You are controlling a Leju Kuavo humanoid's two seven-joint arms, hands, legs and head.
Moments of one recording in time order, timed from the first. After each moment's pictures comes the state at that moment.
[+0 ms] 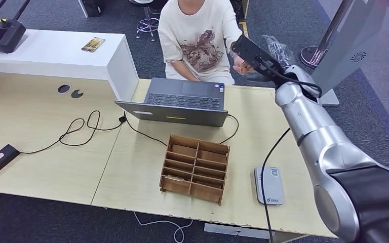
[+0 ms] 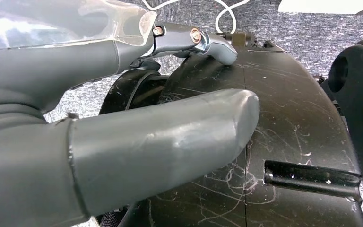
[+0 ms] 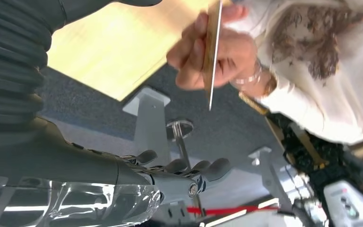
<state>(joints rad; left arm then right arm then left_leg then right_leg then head) -0.07 0.03 -0.88 -0.19 -0.53 -0.18 -0.45 -1.21 0.05 0.36 -0.35 0.79 -0.07 0.18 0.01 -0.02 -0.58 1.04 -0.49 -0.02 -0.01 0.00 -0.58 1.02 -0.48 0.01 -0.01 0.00</state>
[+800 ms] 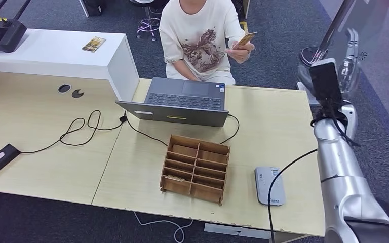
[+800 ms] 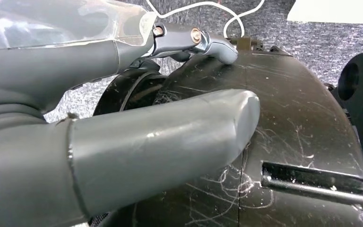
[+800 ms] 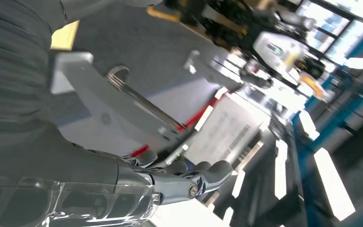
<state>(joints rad) -0.05 0.01 -0.89 -0.19 -0.53 -0.09 -0.43 -0.78 -0.13 0.14 -0.89 0.48 -0.43 -0.29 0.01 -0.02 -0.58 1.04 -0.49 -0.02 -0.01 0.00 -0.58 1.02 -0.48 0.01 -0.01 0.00</state>
